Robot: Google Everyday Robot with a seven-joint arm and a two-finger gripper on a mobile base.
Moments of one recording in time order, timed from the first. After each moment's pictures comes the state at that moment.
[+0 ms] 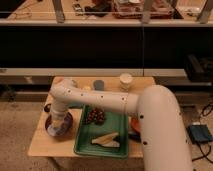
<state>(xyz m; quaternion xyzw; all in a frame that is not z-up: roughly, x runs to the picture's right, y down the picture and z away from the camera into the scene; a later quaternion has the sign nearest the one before) -0.269 0.179 0.782 -0.26 0.38 0.89 0.08</state>
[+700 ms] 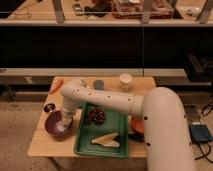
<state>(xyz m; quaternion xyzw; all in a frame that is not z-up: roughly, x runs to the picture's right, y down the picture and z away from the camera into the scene) -0.228 0.166 0.818 -0.22 0.39 0.90 0.04</state>
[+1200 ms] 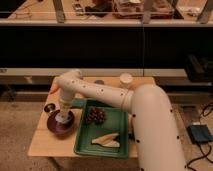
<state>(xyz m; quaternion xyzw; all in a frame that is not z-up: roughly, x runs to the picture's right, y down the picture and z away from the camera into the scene) -0.259 0.115 0.829 -0.22 0.36 0.91 0.04</state>
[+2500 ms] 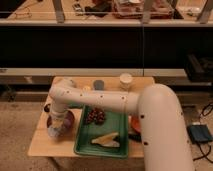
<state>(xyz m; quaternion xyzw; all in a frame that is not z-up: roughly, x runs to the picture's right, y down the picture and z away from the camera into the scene) -0.265 0.184 0.777 -0.25 0.38 0.89 0.08</state>
